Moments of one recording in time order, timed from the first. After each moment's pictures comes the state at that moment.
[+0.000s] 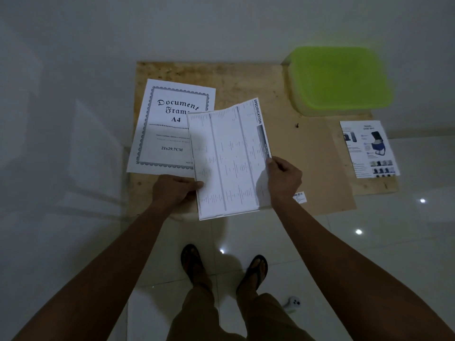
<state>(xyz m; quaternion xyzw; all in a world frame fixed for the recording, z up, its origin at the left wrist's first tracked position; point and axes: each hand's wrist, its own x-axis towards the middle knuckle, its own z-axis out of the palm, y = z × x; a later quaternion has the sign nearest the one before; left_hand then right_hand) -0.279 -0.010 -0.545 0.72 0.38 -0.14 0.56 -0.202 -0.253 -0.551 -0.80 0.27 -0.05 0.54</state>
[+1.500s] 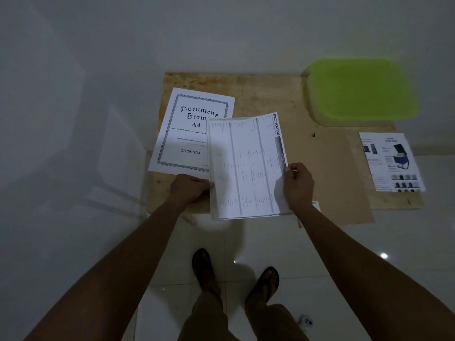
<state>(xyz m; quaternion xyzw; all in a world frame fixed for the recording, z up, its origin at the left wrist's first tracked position) -0.279 -0.010 -0.539 0.72 0.37 -0.15 0.57 -0.193 -0.279 -0.561 -0.90 0.10 0.00 0.42</state>
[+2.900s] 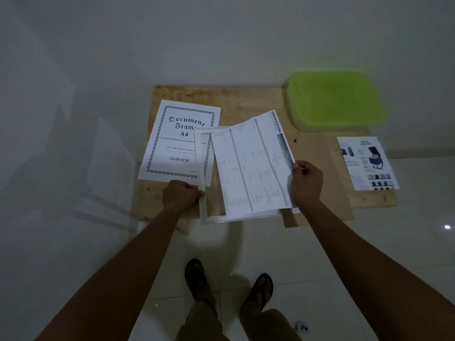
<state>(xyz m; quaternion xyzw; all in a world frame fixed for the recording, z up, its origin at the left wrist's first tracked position) -0.281 -0.027 -0.534 0.80 0.37 -0.12 0.46 -0.184 -0.315 -0.519 -0.87 0.15 -0.04 0.48</state>
